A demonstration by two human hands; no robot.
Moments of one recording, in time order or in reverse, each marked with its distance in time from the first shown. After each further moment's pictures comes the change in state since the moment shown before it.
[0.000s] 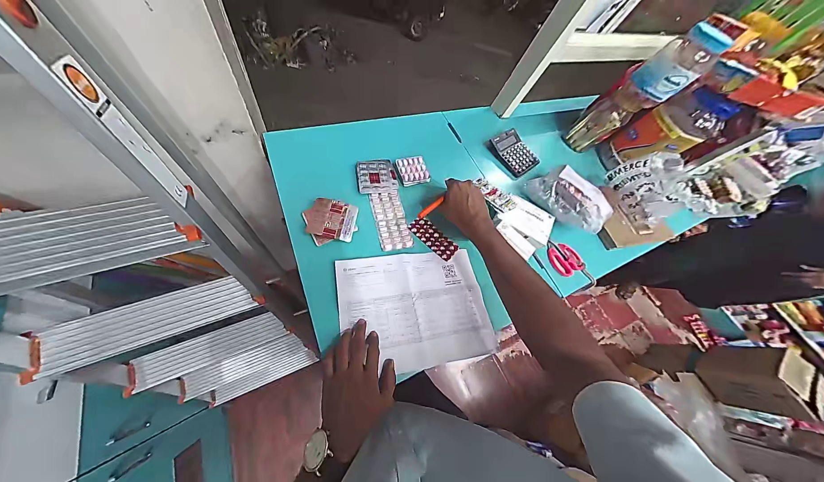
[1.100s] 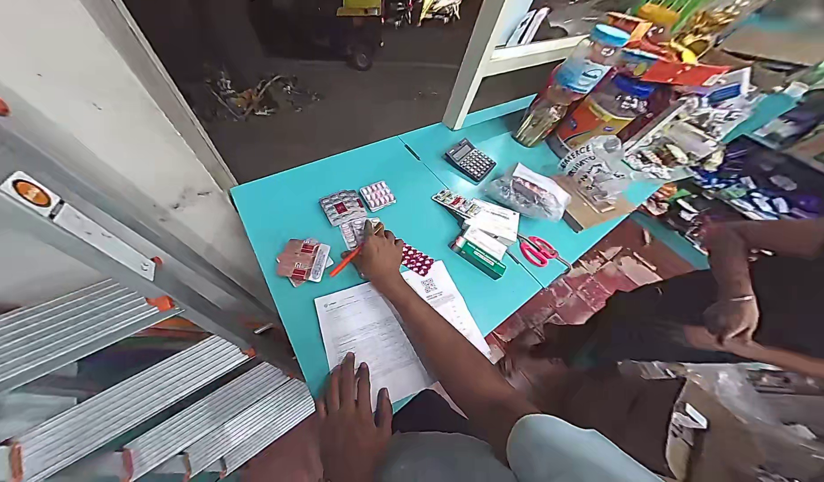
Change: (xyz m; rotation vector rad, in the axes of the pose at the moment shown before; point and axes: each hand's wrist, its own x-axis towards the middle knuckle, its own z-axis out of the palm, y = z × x) left_hand 0.000 -0.001 -0.003 0.010 -0.010 0.037; right_hand -0.047 -0.105 0.052 0.318 0.050 0.096
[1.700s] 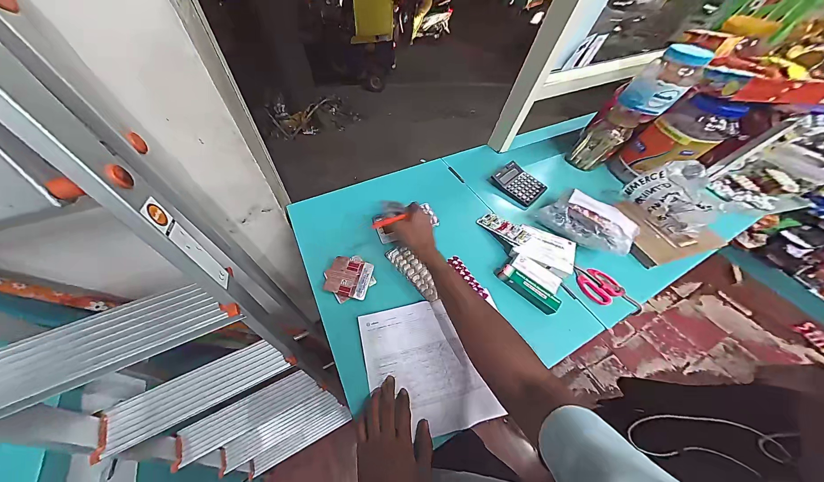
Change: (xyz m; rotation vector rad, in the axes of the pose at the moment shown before) left_hand 0.004 0.001 -0.013 -0.036 -0.109 -0.032; right_hand 0.089 -0.017 -0.030 0.403 0.098 -0.020
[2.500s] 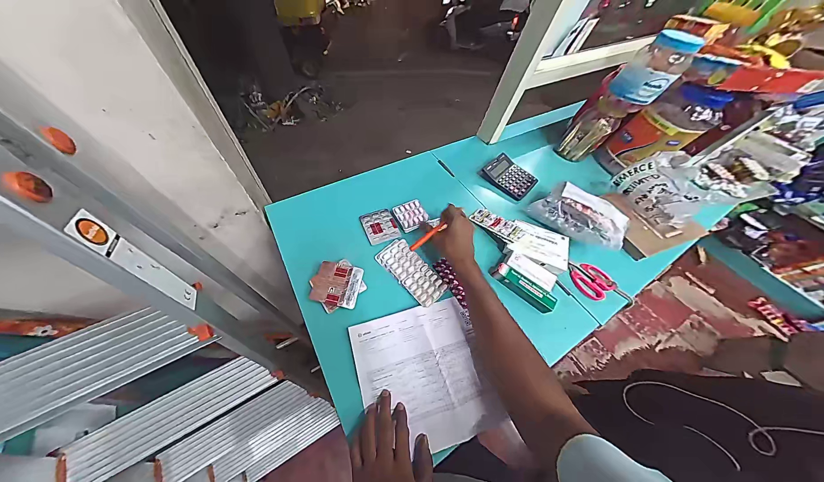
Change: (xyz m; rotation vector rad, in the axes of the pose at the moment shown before) left_hand 0.004 0.000 -0.005 -0.011 -0.013 0.003; right_hand 0.000 0.082 -0.044 -0.167 0.215 -0.112
